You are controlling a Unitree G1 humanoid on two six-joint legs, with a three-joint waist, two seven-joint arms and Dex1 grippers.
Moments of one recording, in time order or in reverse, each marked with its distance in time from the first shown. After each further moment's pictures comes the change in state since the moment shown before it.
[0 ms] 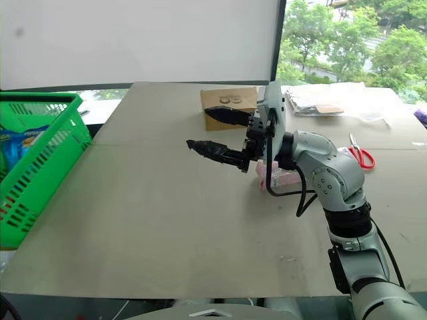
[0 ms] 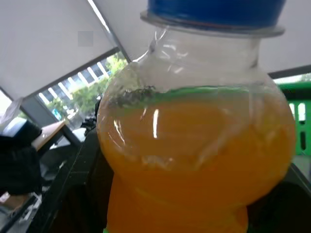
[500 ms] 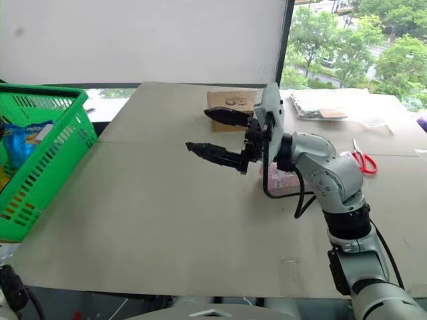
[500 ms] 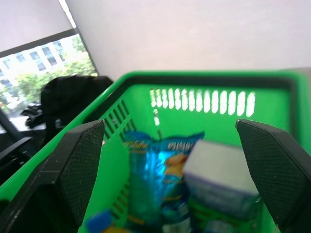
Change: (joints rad) left arm -0.144 -0.108 -0.074 0.105 -0.147 -0.149 -0.102; right arm 0.041 -0.077 0.003 0.004 -0.084 -0.036 0.017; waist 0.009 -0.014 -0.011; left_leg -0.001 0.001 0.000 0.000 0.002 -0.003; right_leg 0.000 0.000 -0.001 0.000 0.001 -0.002
